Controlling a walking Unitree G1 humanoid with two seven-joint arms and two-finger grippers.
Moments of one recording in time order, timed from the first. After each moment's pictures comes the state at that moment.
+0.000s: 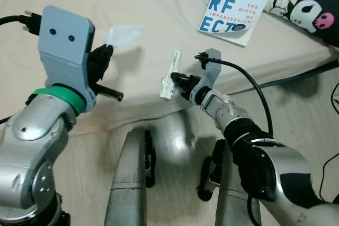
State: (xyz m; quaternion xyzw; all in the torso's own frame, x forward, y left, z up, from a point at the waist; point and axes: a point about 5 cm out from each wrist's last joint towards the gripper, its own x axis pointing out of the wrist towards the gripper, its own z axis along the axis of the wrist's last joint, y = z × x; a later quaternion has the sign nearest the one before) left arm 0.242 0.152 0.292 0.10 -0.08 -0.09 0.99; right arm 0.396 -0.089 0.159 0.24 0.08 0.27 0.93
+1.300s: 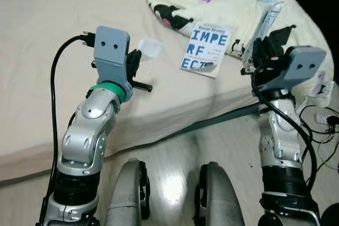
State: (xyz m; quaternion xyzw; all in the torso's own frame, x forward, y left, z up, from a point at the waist) left arm 0.314 0.121 0.246 0.04 -0.08 -0.10 0.99; right arm 0.329 -0.185 0.222 0.01 -0.26 0.02 0.96
